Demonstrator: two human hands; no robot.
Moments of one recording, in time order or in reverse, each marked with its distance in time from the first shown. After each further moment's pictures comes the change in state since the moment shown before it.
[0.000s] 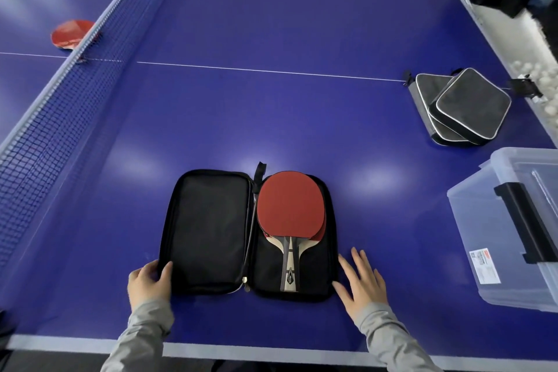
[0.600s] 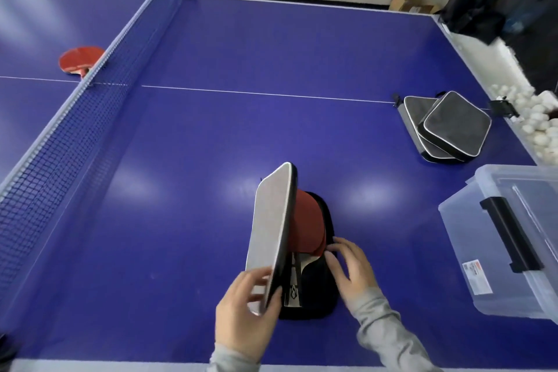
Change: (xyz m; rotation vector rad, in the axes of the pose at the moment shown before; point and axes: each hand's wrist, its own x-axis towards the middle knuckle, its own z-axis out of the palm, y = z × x) left_hand -0.158 0.096 0.010 -0.315 -0.204 0.780; right_hand 0.001 -0.059 -0.085 0.605 0.412 -0.137
